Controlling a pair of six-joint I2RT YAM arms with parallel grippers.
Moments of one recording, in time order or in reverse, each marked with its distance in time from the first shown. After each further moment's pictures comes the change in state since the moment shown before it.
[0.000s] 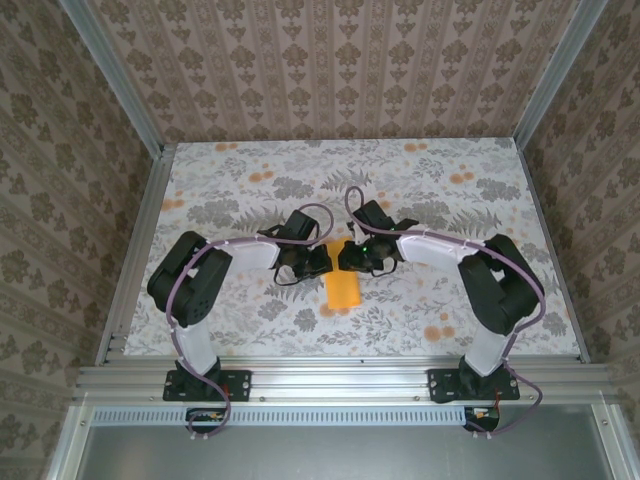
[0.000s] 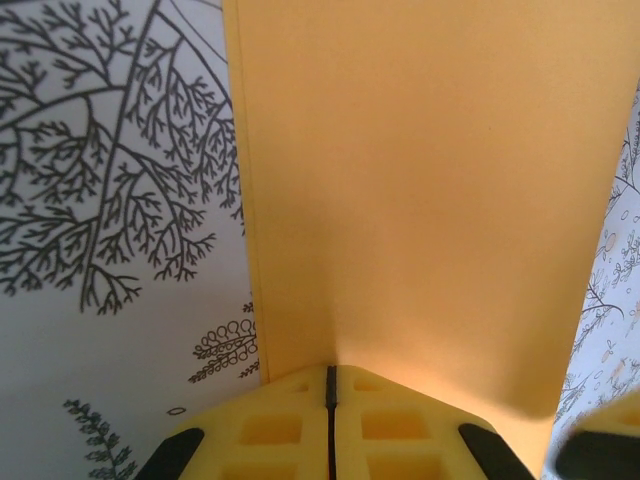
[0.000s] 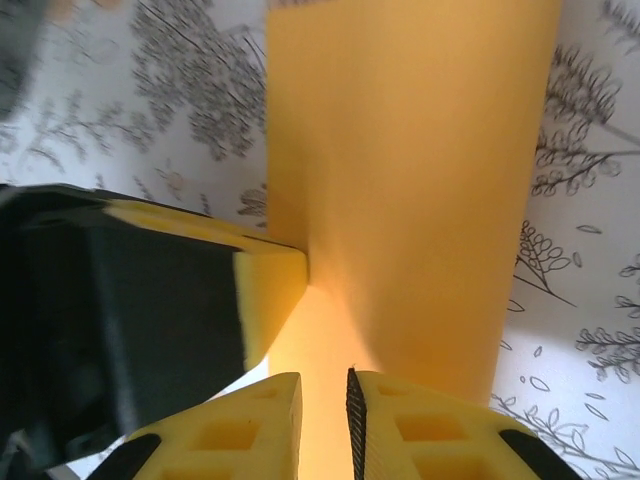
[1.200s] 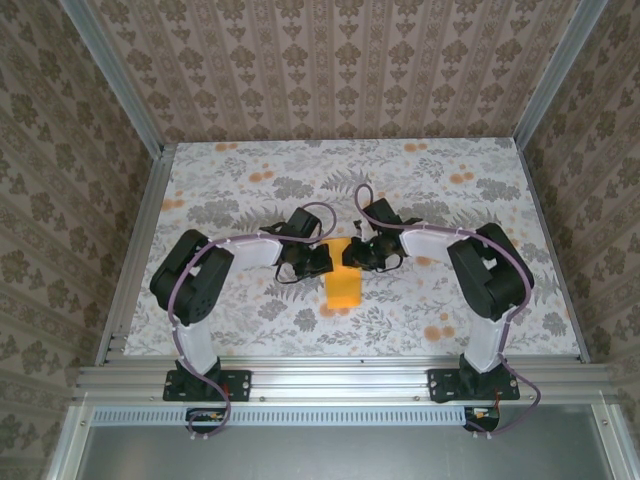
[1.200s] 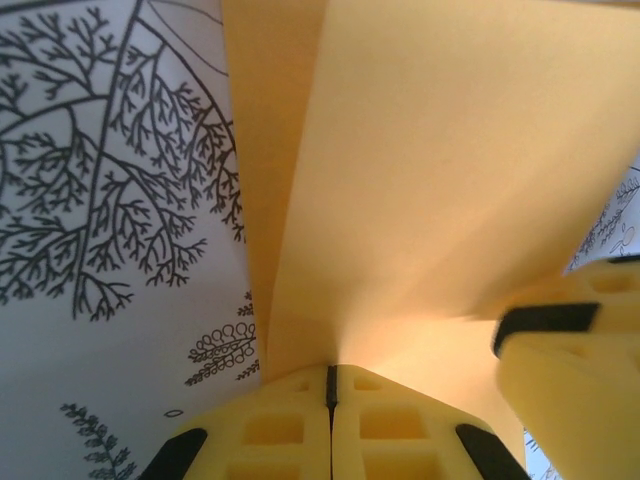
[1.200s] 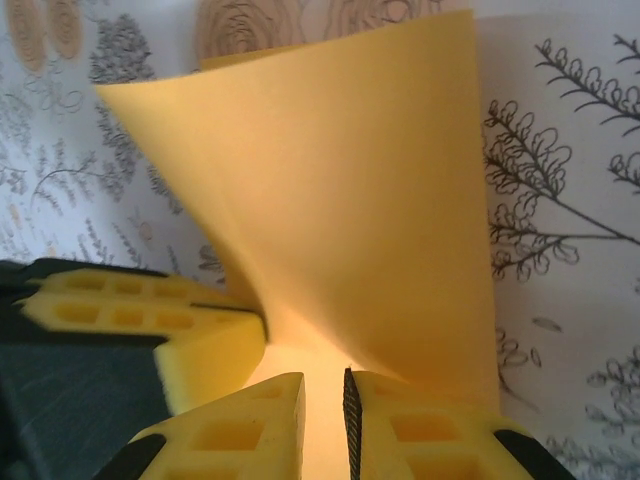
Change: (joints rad) left arm -0.006 0.020 0.048 -0.072 -0.013 0.038; right arm -0.097 0.097 -0.021 0.120 -0.148 0.016
